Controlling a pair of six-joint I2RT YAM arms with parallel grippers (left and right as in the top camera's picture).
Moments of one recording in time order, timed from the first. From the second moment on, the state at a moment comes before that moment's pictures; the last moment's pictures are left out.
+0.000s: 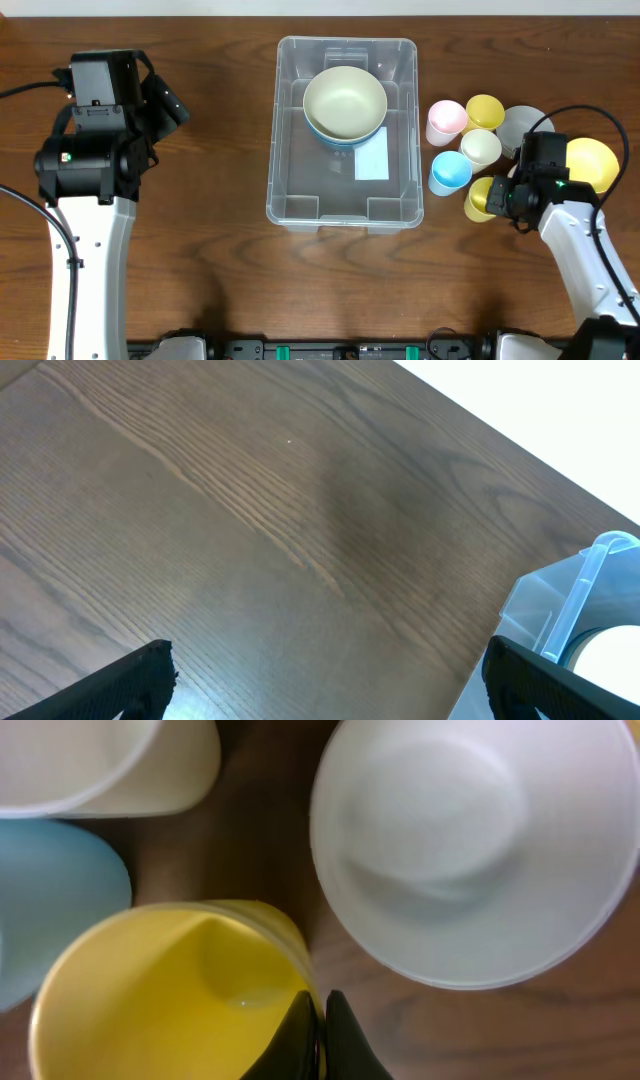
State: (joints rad) left arm 0.02 1.33 1.52 -1.05 -0.27 -0.54; right arm -0.12 1.37 0.84 -0.72 0.12 0.20
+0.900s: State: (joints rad) left arm 0.02 1.33 1.52 -1.05 -0.27 -0.54; right arm 0.03 0.93 1.01 -0.82 -0.12 0.11
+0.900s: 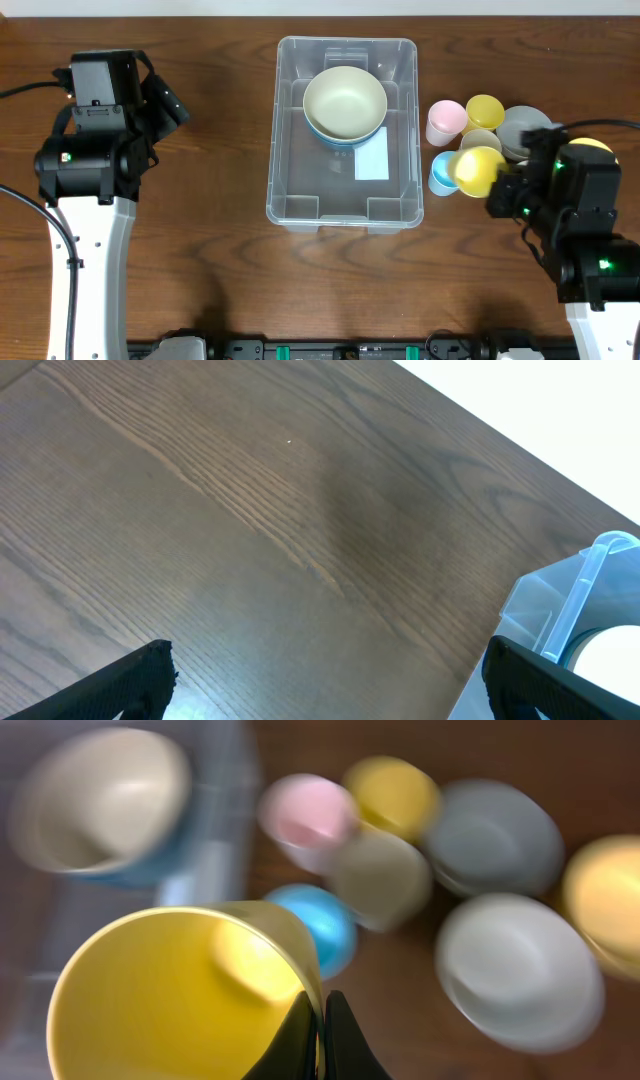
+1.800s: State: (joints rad) left arm 0.02 1.33 1.52 -1.05 -0.27 -0.54; right arm 0.64 1.44 1.07 -0.40 -0.18 -0.03
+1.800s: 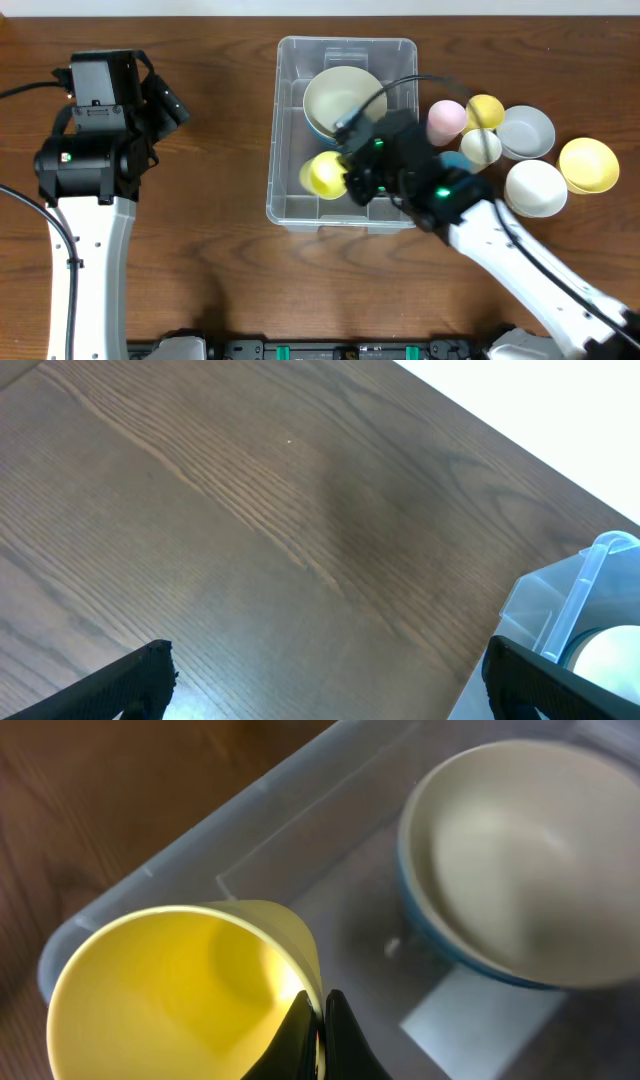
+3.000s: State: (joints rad) left arm 0.02 1.33 1.52 -1.05 -0.27 -0.54; right arm 0.76 1.55 1.07 -0.36 -0.03 -0.01
